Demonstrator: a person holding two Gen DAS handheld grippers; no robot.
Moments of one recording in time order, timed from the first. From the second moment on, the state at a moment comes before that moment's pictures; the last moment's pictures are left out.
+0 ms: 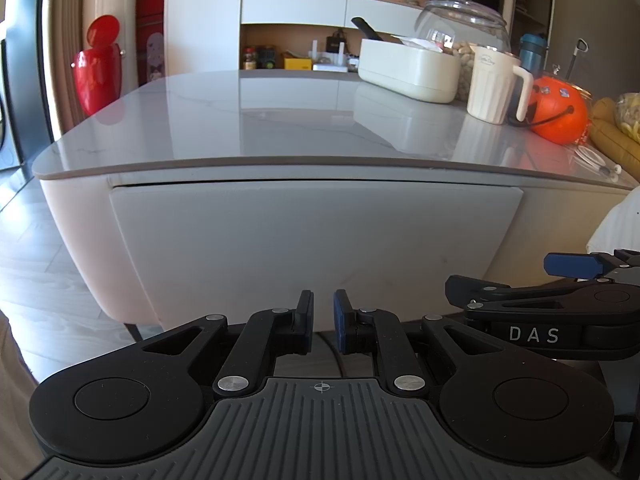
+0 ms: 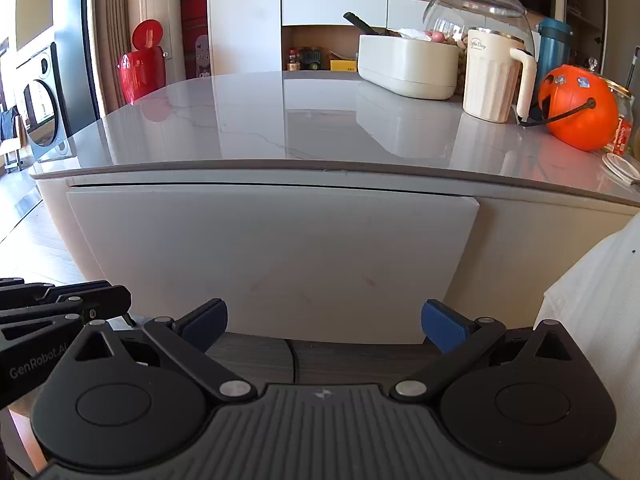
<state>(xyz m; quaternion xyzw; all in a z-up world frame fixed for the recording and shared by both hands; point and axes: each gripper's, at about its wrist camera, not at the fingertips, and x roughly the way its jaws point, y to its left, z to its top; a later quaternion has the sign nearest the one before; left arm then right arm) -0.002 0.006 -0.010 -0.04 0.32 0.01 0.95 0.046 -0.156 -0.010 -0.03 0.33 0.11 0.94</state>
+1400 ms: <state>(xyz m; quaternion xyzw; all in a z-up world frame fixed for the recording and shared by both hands) 0.002 0.003 -0.011 -0.04 0.32 0.02 0.95 0.045 -0.156 -0.011 -0.03 0.33 0.10 0.94</state>
